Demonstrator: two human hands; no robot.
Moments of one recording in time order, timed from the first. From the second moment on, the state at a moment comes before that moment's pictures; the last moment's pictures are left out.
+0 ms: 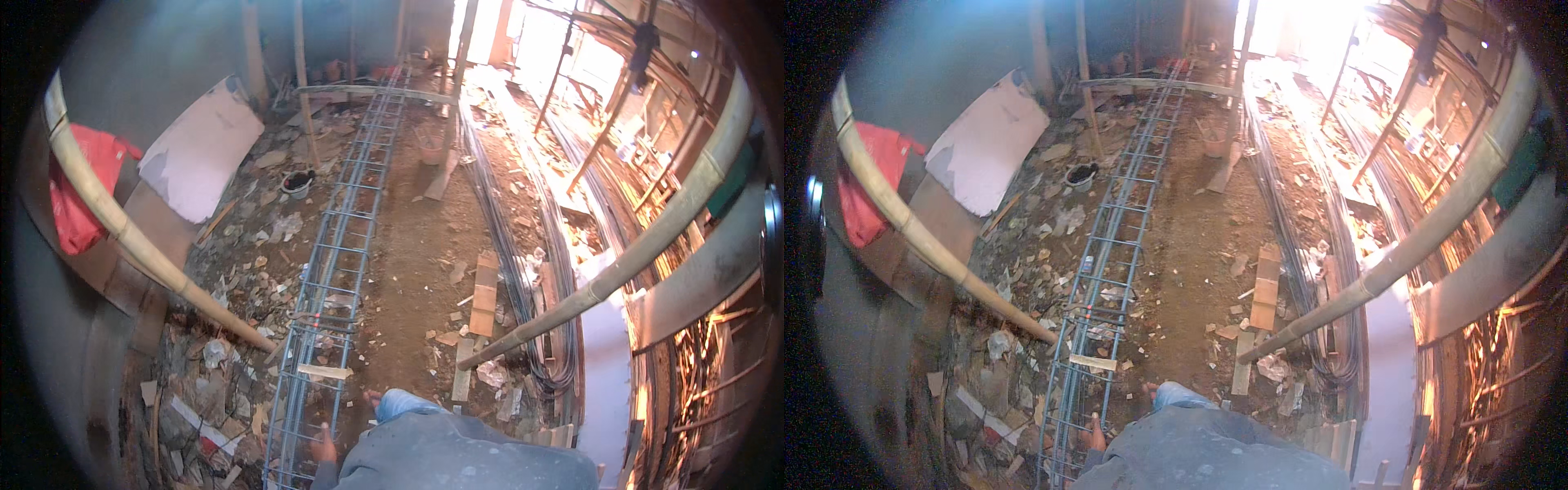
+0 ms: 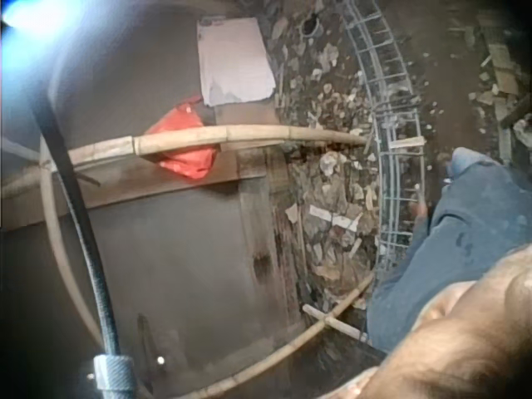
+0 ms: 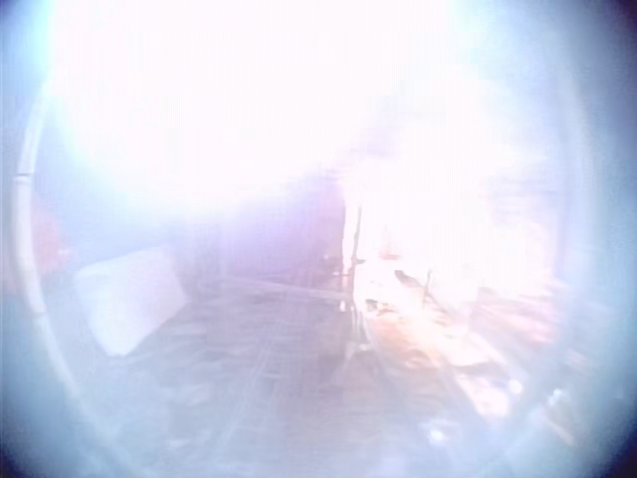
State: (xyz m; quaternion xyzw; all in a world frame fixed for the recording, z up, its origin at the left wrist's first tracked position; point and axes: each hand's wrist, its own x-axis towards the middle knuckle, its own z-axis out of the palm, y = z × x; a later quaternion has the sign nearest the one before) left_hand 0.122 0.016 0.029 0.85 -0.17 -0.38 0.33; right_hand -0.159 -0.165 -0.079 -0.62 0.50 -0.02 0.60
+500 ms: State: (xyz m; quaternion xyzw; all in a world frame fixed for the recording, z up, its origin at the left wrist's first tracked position) left_hand 0.133 -0.024 -0.061 0.97 -0.08 -0.21 0.13; right_hand -0.287 -0.220 -0.079 -0.53 0.66 -0.08 0.53
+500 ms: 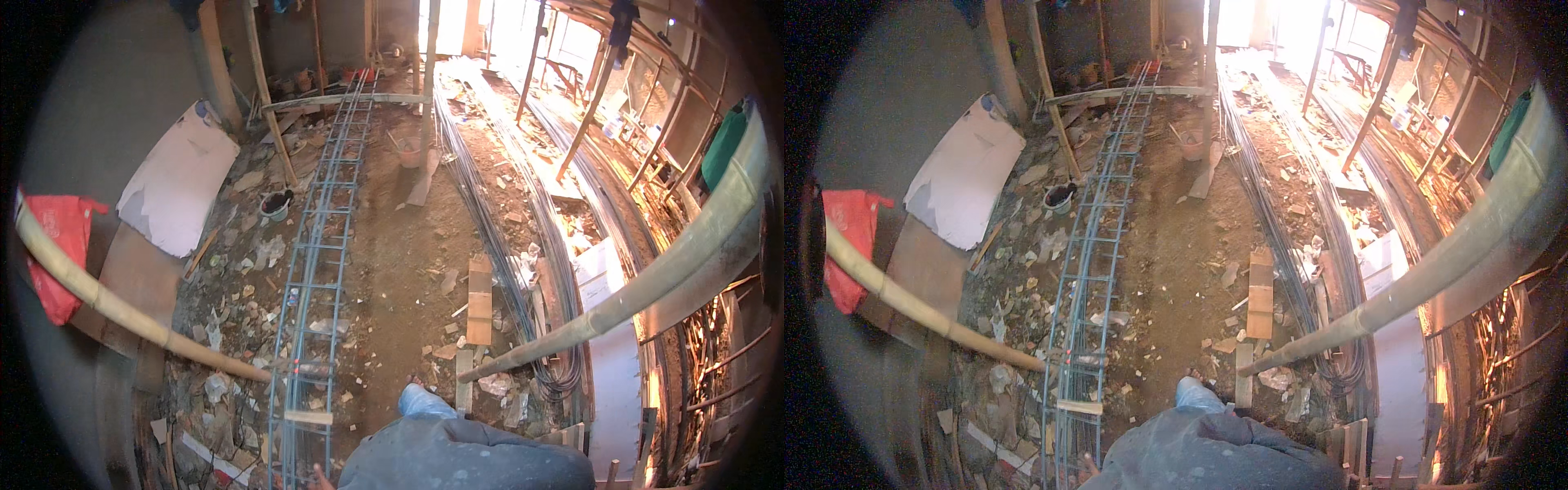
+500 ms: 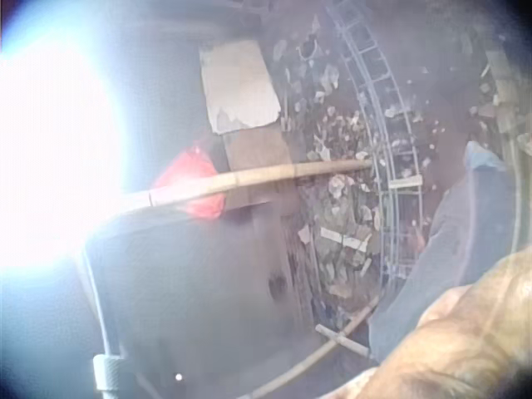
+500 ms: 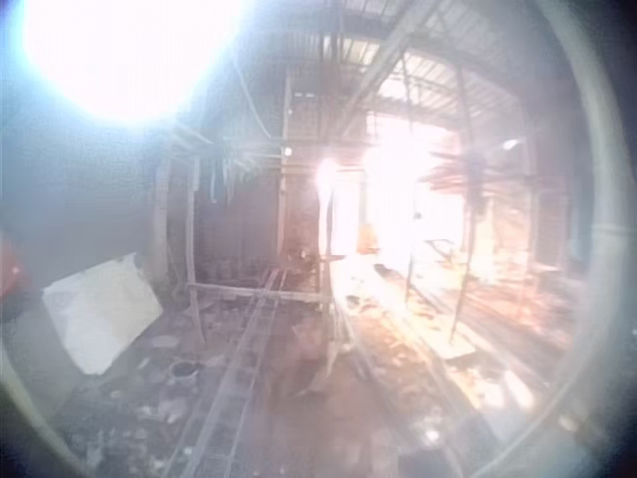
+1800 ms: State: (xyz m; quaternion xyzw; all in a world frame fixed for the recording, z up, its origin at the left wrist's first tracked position) left_hand -0.233 -0.856 0.059 0.63 -0.53 -0.56 0.12; right_hand -0.493 -0.648 0.016 -0.39 0.78 -0.12 0.47
